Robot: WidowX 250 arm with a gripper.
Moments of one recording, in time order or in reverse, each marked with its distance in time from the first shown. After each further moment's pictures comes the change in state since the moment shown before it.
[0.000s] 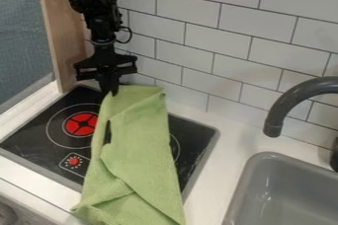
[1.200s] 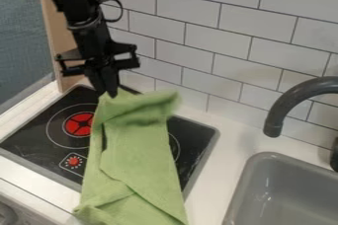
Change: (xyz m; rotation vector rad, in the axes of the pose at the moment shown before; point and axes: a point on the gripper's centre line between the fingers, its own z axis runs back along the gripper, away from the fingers) arm -0.107 0.008 0.091 -0.212 0.017 -0.327
